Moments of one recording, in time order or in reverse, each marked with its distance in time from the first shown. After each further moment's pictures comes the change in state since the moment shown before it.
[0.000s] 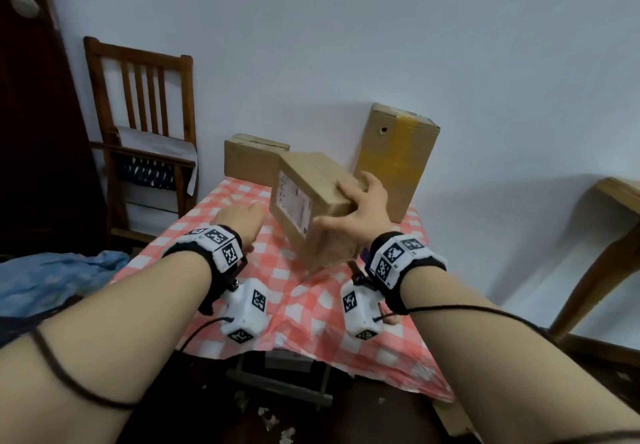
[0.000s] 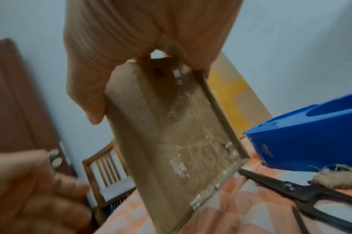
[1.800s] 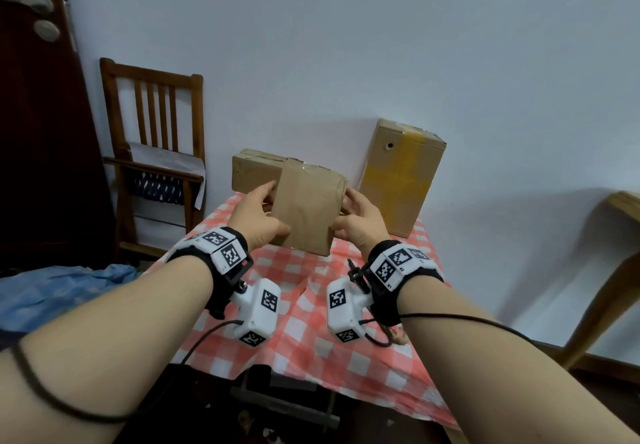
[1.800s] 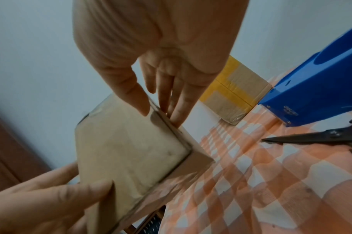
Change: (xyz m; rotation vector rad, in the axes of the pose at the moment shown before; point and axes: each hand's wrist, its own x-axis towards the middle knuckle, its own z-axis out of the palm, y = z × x) left_hand -0.008 0.025 -0.016 -0.268 -0.040 0.343; right_hand 0.007 -0.026 0.008 0.772 -0.019 0.164
